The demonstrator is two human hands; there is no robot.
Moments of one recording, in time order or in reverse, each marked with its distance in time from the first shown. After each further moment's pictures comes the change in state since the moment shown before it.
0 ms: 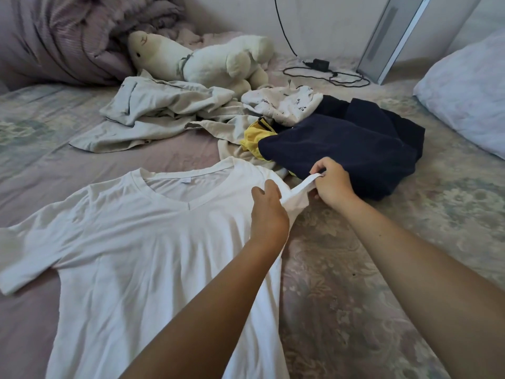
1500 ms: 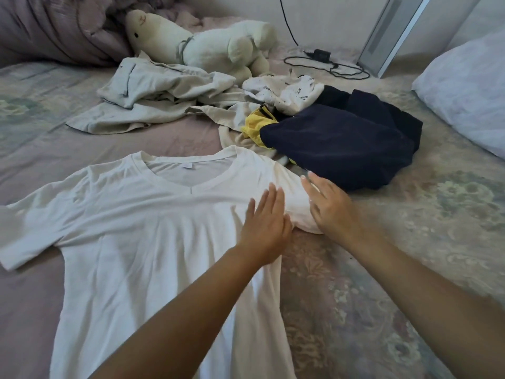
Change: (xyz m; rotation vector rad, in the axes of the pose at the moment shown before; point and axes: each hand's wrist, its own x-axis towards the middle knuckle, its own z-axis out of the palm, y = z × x) left_hand -0.028 -0.052 0.014 0.457 -0.287 0.260; right_hand -0.060 0.049 0.006 -0.684 -0.040 -0.698
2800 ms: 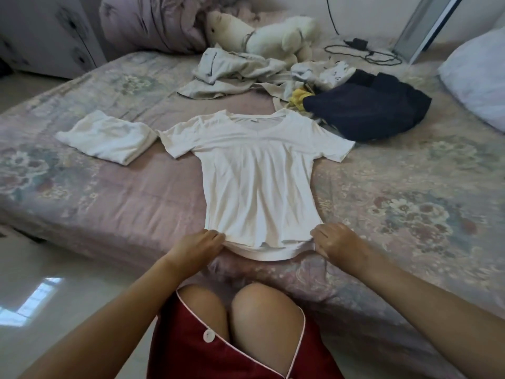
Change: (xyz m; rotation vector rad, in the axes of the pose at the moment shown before) left_hand -0.385 -0.100 -0.044 0.417 0.197 0.304; right_hand -0.248 -0.177 -0.088 -0.060 0.002 -0.466
